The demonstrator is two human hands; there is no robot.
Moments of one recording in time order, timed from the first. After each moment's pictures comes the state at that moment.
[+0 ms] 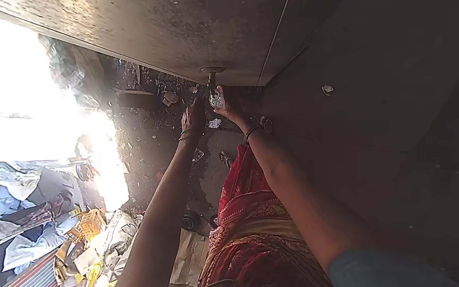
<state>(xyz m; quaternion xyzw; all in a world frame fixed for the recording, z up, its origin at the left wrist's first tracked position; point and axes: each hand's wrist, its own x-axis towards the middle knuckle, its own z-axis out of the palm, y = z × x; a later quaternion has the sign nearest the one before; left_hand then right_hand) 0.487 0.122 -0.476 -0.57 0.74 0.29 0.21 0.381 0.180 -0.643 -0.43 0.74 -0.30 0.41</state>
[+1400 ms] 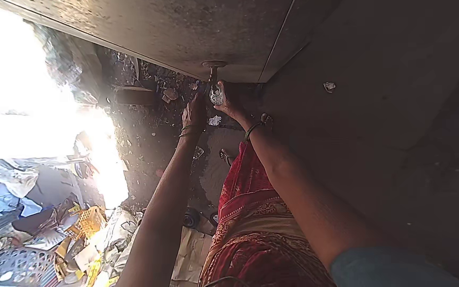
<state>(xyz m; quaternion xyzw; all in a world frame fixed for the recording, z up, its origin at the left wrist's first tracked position) 0.489 0.120 -0.478 -0.56 0.74 0.30 0.21 0.384 0.178 -0.649 -0.43 0.74 -0.33 0.40</state>
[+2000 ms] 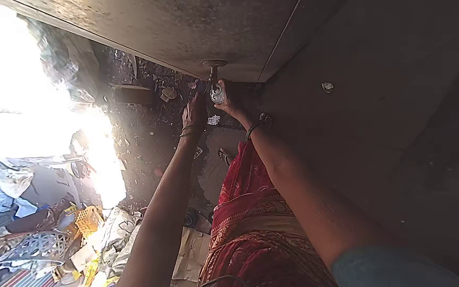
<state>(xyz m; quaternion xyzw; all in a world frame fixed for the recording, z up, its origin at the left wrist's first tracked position) 0.488 0.122 -0.477 -0.56 0.75 0.30 0.20 0.381 0.180 -0.648 -0.44 0.75 -0.32 0.39</state>
